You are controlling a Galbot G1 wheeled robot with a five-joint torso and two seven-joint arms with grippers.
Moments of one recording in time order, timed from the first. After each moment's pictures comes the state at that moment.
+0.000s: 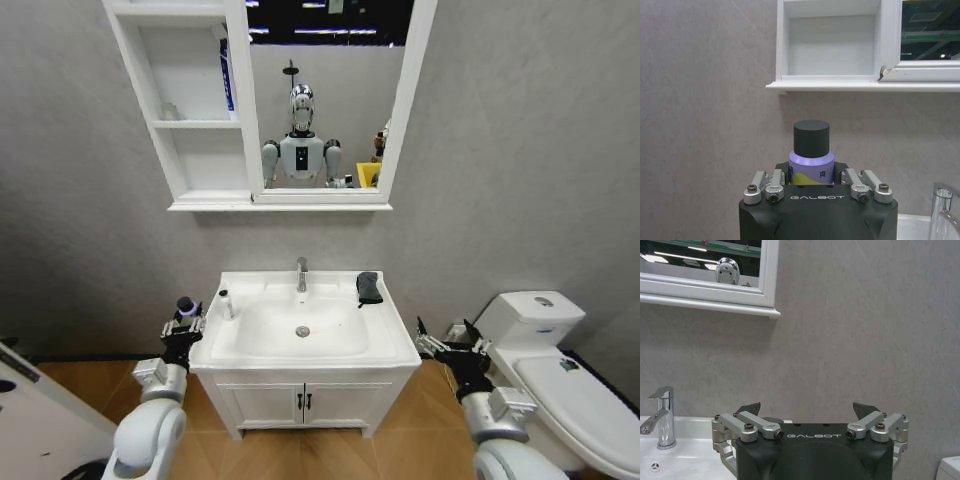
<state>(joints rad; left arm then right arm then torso) 1.33 -1.29 -0.66 -2.20 -0.34 0.22 -0.19 -1.59 1.46 0.77 2.42 0.13 -0.30 0.06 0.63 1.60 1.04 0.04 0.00</state>
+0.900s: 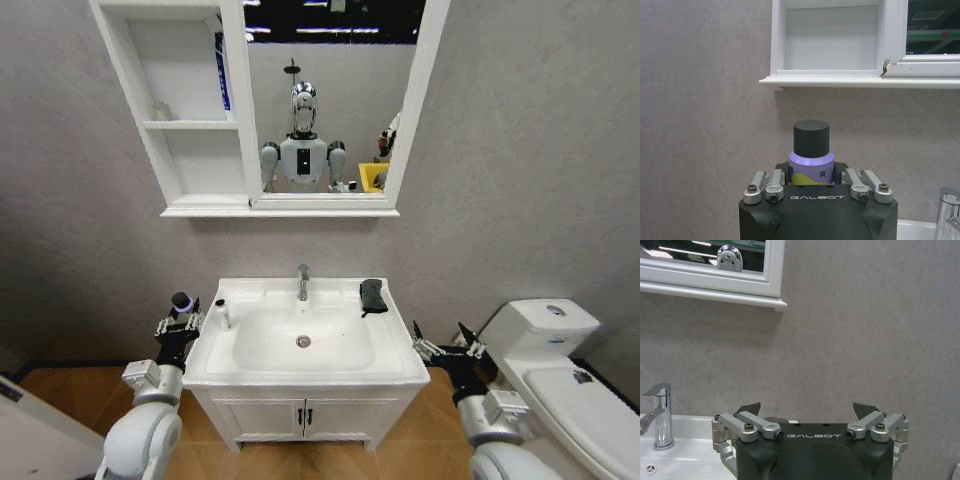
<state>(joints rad) 1.35 -1.31 -0.66 -2.20 -0.33 0.21 -0.18 -1.60 1.46 0.75 2.40 0.12 -0.28 0.05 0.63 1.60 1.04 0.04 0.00</state>
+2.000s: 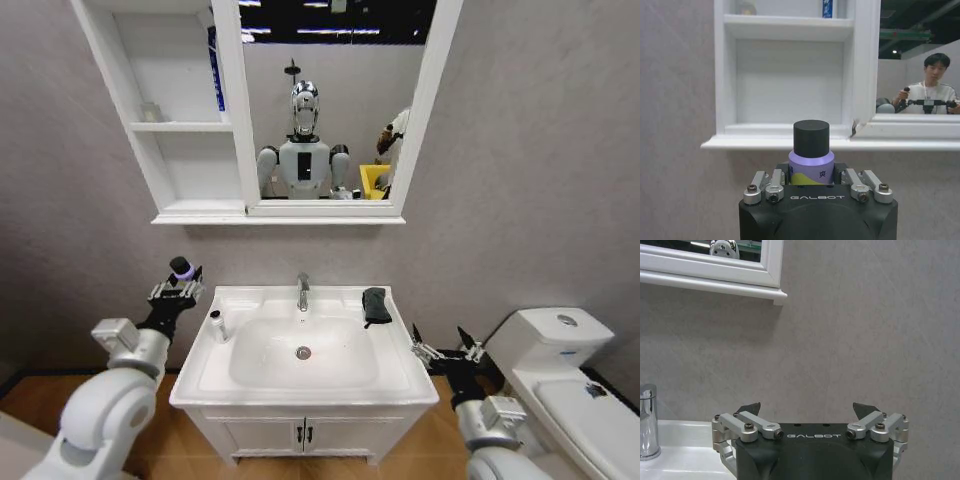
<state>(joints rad) 0.97 -0.82 -0.68 -2.34 -1.00 0.63 -0.44 -1.62 1.48 0.75 2.35 0.10 -0.20 0.04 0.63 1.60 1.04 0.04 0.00</state>
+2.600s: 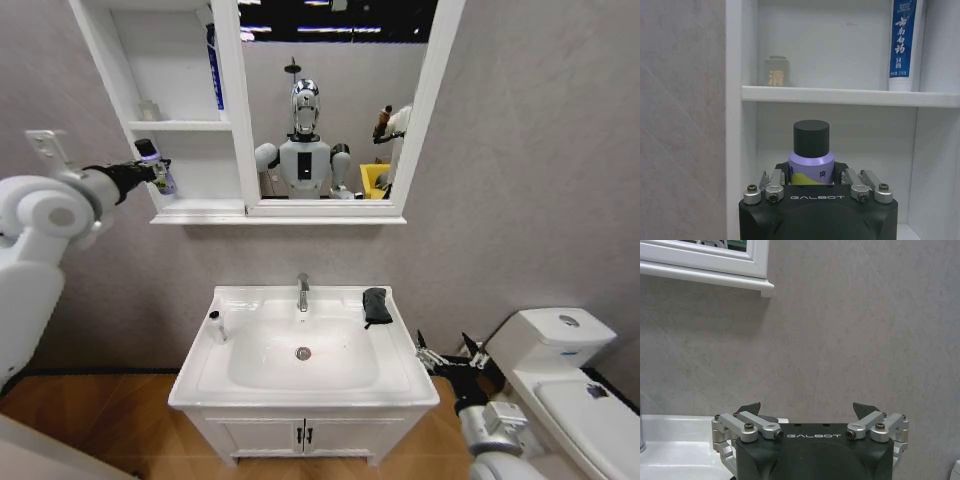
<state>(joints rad) 0.02 -0.69 -0.17 -1.68 -1.22 0.70 -0.40 -1.64 1.49 0.79 2.33 0.12 -0.17 0.04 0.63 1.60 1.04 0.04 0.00</state>
